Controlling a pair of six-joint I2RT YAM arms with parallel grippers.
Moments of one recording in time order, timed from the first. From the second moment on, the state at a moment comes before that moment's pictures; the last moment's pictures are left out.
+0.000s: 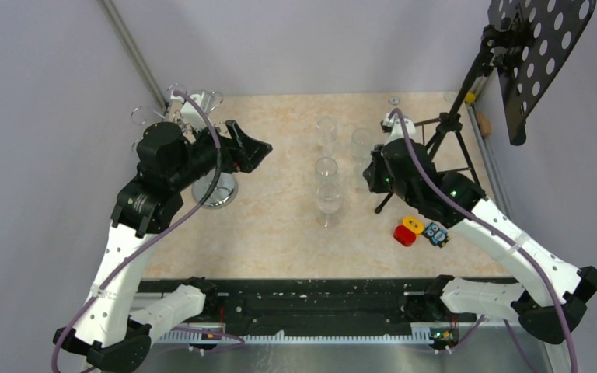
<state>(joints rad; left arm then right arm) -0.39 0.97 1.39 -0.60 0.29 -0.46 0.81 1.07 1.26 -0.72 0.41 0.49</state>
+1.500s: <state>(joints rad) -0.39 0.96 1.44 -0.73 0.16 -0.38 0.70 1.39 1.06 -0.77 0.22 0.47</state>
